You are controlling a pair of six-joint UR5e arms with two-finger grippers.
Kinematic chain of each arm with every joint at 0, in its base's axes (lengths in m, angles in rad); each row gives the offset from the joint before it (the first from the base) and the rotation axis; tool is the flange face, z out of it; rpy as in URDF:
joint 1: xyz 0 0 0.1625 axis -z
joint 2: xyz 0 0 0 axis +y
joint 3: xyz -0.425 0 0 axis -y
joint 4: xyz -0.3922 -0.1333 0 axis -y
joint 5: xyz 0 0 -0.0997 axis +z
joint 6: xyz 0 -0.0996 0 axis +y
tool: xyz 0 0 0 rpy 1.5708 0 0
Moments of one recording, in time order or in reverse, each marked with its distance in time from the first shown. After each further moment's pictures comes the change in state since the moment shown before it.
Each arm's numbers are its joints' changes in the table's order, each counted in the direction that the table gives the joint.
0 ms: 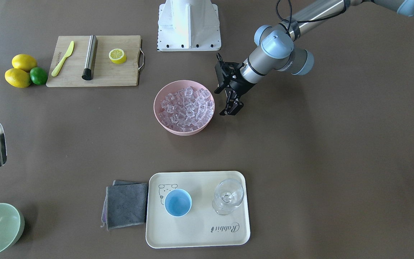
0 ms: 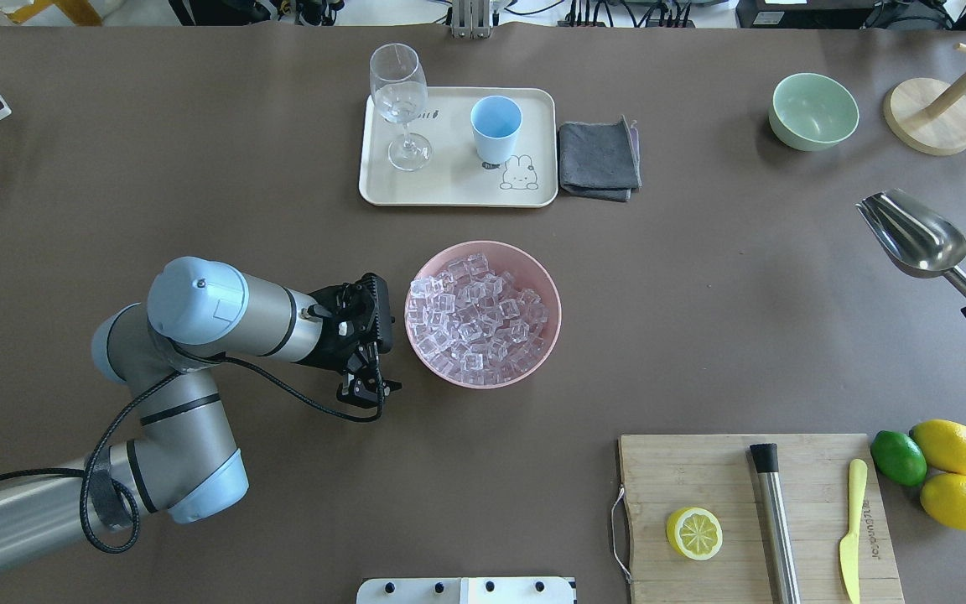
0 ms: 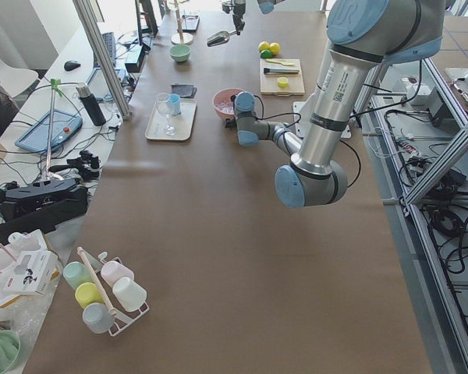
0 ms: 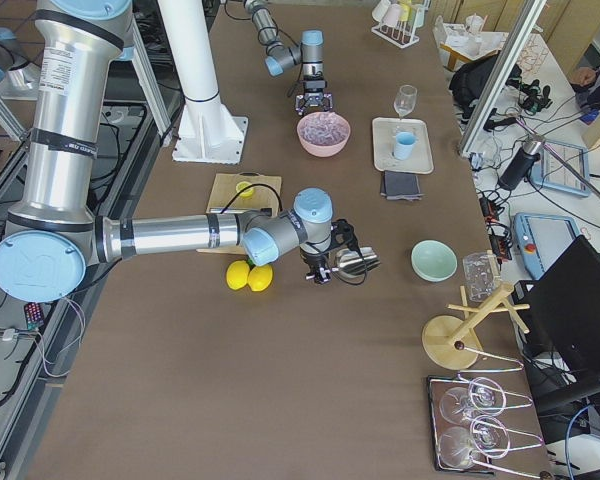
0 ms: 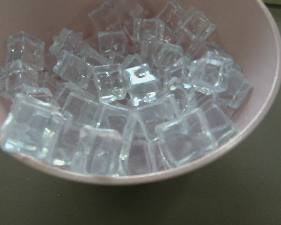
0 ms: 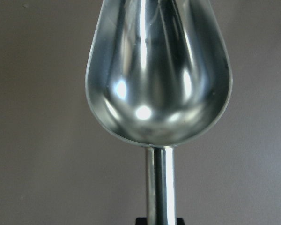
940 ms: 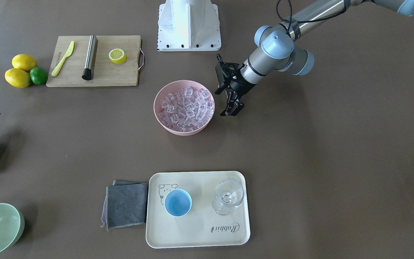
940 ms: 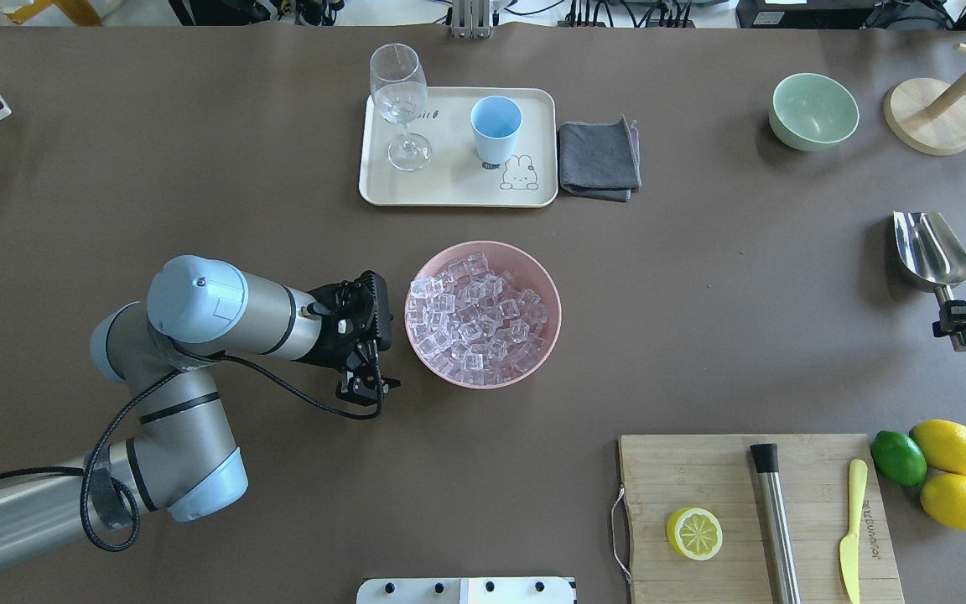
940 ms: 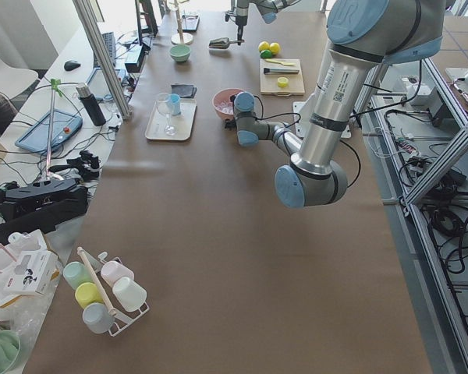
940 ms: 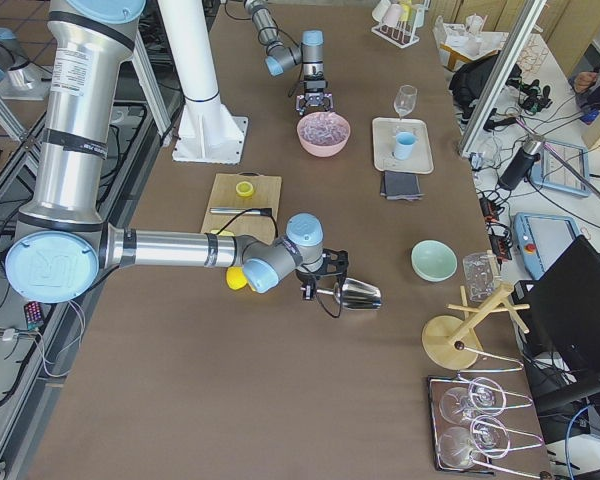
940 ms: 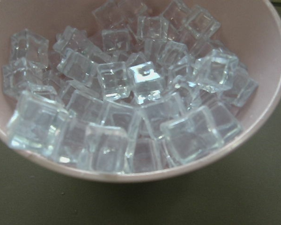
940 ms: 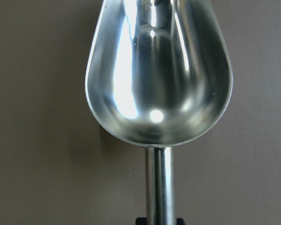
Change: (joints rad) left arm 0.002 0.000 0.002 0.003 -0.002 0.001; right arm 0.112 0.007 -0.160 0.271 0.059 -0.644
